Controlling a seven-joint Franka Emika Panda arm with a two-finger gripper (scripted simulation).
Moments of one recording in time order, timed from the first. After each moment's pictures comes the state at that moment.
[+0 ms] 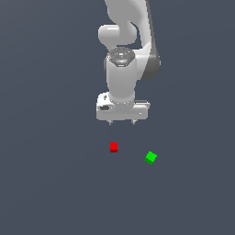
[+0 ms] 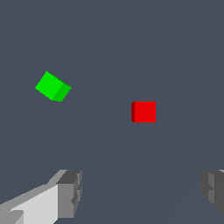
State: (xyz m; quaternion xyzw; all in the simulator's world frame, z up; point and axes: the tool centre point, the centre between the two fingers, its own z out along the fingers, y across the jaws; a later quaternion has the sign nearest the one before) arm -0.007 0.019 0.184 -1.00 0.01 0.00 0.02
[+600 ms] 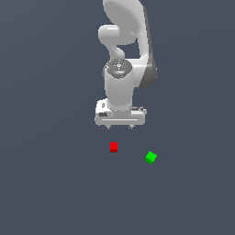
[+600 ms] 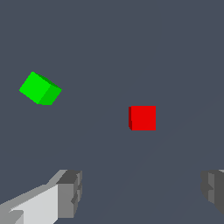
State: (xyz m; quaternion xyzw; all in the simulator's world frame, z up) arm 0.003 0.012 0.158 -1.00 0.01 0.00 0.01
